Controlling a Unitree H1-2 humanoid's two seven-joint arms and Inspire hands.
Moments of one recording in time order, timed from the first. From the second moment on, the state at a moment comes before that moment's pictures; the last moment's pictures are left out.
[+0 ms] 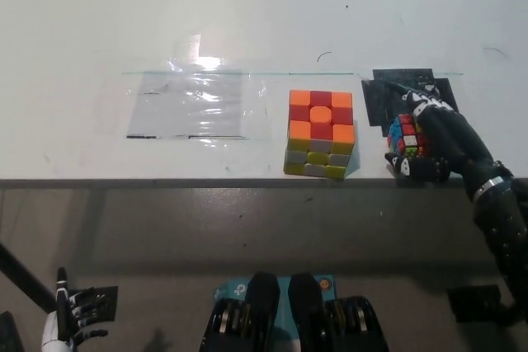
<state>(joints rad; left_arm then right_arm) -0.20 0.14 0.29 0.73 -0.09 -0.01 0.17 -0.53 -0.37 0.25 0.24 -0.54 0.05 0.13</state>
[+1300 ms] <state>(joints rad) -0.23 0.15 0.30 0.77 -0.09 -0.03 0.19 -0.57 -0.47 0.38 0.22 -0.69 0.09 0.23</state>
